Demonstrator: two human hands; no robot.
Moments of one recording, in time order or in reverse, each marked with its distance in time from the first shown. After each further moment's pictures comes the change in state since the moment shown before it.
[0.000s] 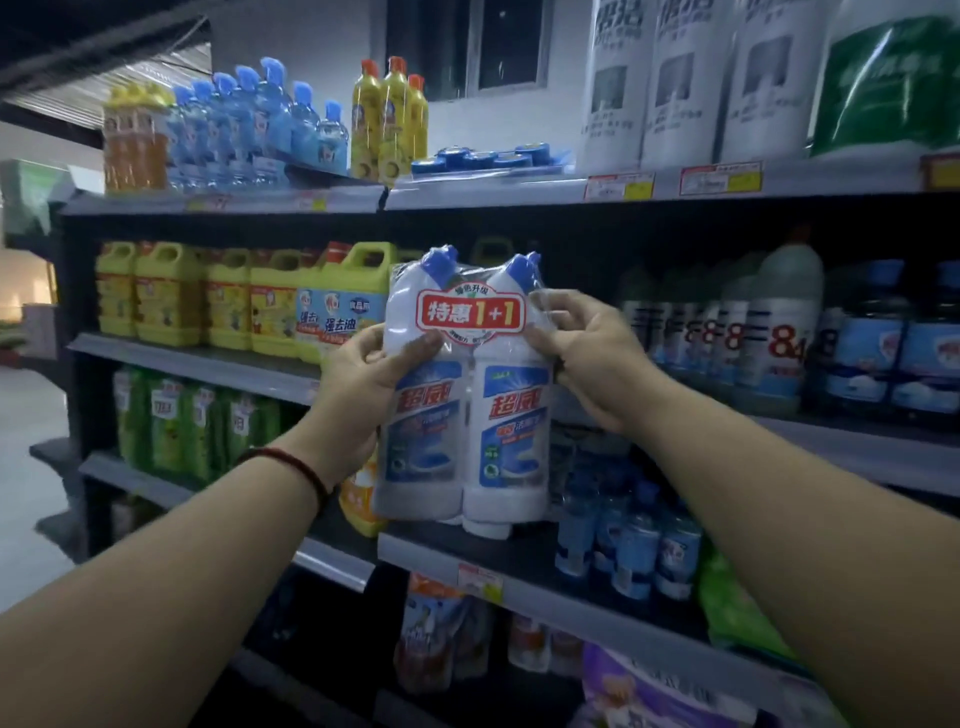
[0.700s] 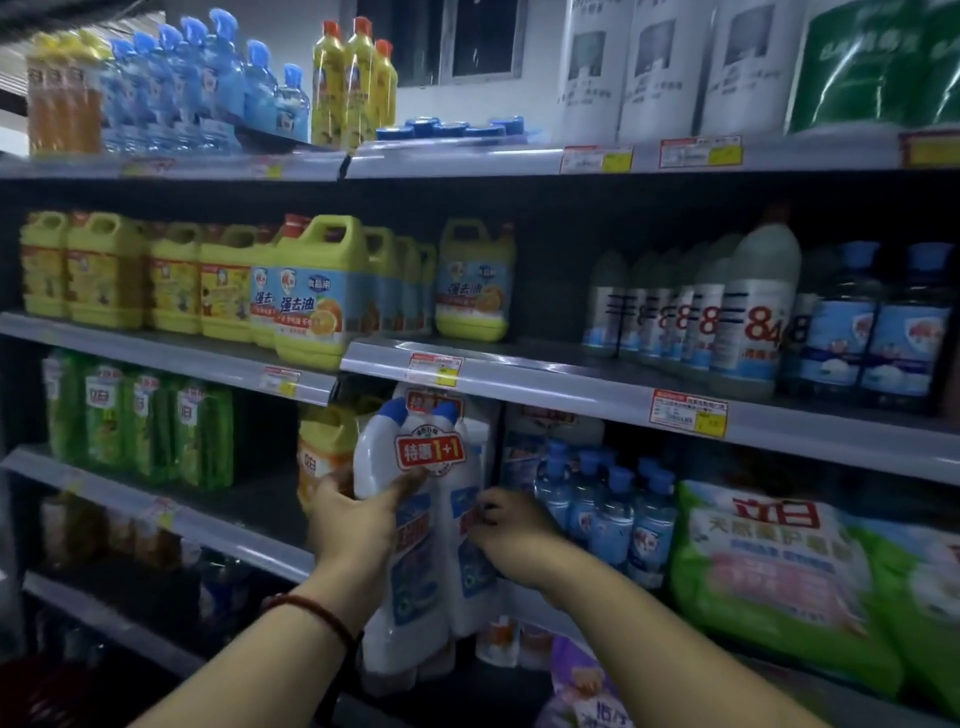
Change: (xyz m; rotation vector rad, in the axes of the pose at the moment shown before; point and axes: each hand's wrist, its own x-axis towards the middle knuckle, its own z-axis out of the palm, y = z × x) left_hand -0.039 -0.148 0.005 0.165 0.530 -0.163; right_hand -0.071 0.157 0.019 -0.608 -0.143 0.455
